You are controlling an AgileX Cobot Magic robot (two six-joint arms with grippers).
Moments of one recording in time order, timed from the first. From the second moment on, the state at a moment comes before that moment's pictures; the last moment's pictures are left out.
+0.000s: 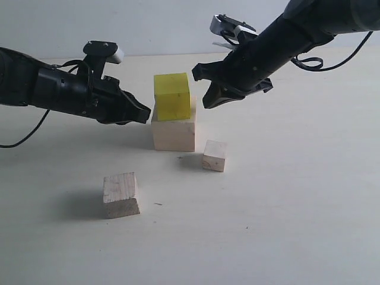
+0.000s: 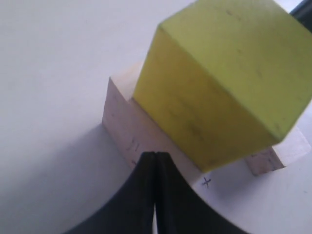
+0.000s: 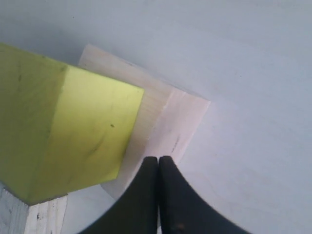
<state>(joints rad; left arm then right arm) -0.34 1.93 -1.02 -1.53 0.48 1.63 0.32 2.05 -1.42 0.77 0.78 -0.50</state>
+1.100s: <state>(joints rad) -0.34 1.93 -1.02 -1.53 0.46 1.59 0.32 1.89 -1.42 0.56 0.73 -0.32</state>
